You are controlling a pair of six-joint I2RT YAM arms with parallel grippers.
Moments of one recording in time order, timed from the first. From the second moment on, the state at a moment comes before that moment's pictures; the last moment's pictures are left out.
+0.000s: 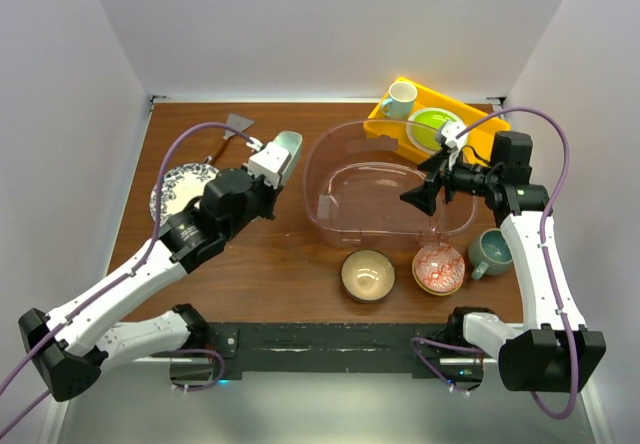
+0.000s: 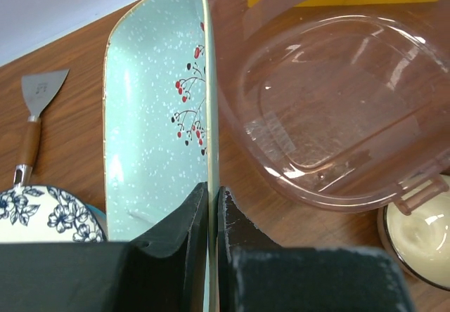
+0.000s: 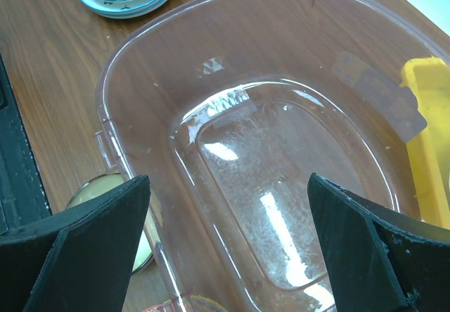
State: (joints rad) left arm -0.76 0.98 0.97 -0.34 -0.27 -0.02; right arm -0.05 1.10 1.08 -0.61 -0.99 -0.48
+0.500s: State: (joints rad) left arm -1.00 1.11 1.06 -0.32 -0.43 0.08; right arm -0.05 1.10 1.08 -0.61 -0.99 -0.48
